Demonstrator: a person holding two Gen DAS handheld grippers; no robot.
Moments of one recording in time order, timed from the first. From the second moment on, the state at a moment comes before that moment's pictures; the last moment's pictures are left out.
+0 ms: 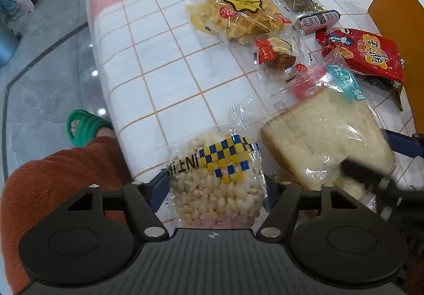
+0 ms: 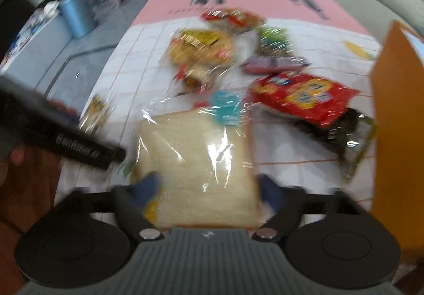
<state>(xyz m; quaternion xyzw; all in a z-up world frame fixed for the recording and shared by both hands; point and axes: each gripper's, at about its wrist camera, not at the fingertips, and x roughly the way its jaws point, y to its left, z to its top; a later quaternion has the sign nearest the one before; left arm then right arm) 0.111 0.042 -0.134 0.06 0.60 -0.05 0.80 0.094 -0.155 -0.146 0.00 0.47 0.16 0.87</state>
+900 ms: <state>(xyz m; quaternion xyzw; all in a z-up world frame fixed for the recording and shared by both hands) 0.083 0.045 -0.122 -0.01 0.60 -0.09 0.80 0.082 -0.109 -0.157 -0.07 0.47 0.15 0.87</state>
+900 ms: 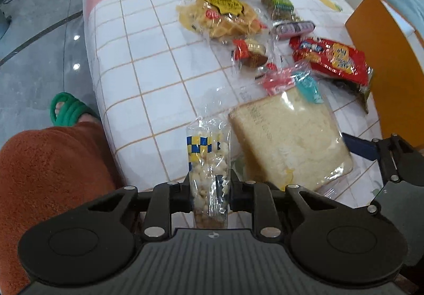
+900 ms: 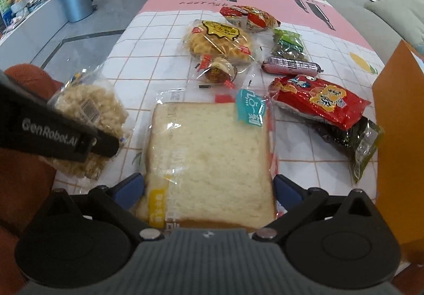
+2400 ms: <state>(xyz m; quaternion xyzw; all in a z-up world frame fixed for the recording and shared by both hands) 0.075 0.007 -0.045 -0.01 0.52 -0.15 0.84 0.035 -0.211 -0.060 0.16 0.37 0.10 0.91</state>
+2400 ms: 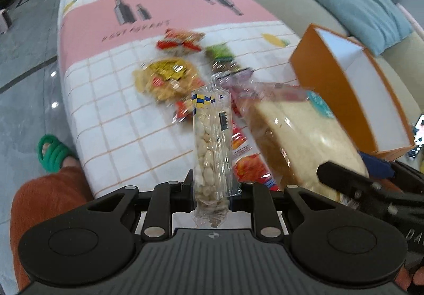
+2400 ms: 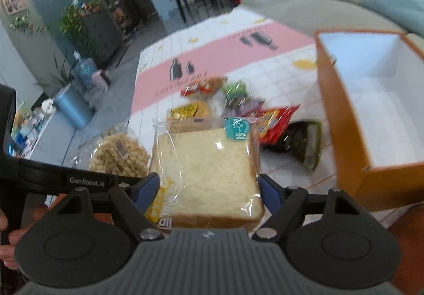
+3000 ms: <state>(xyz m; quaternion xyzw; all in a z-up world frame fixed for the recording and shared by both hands) 0.110 -0.137 0.029 0.03 0.45 -0.30 0.84 0.047 -0.341 -0.015 0.08 0.34 -0.07 0.93</state>
